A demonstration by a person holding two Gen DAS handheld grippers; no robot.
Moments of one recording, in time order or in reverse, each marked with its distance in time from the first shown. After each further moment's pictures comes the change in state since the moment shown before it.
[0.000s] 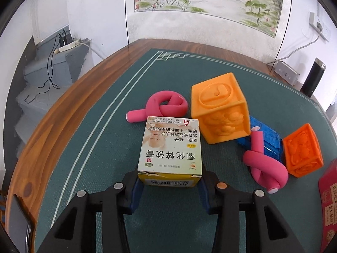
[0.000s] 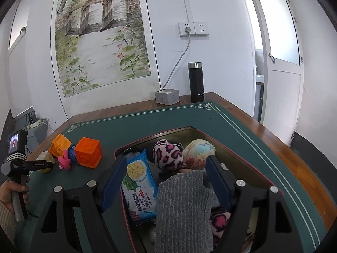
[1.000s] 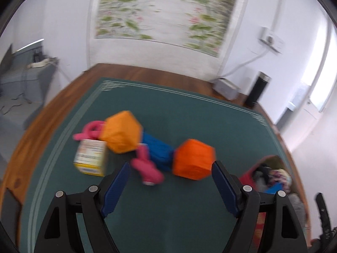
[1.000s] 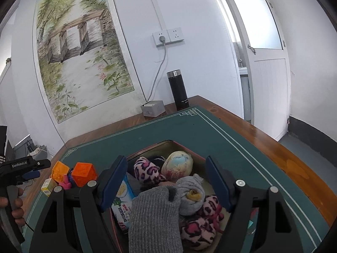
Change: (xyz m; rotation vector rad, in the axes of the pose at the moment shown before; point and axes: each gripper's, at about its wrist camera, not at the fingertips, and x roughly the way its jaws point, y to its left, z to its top) left arm -0.109 -0.072 0.011 0.009 -0.083 -0.229; right arm -0.015 -0.042 0.015 0.168 -0.042 -0.011
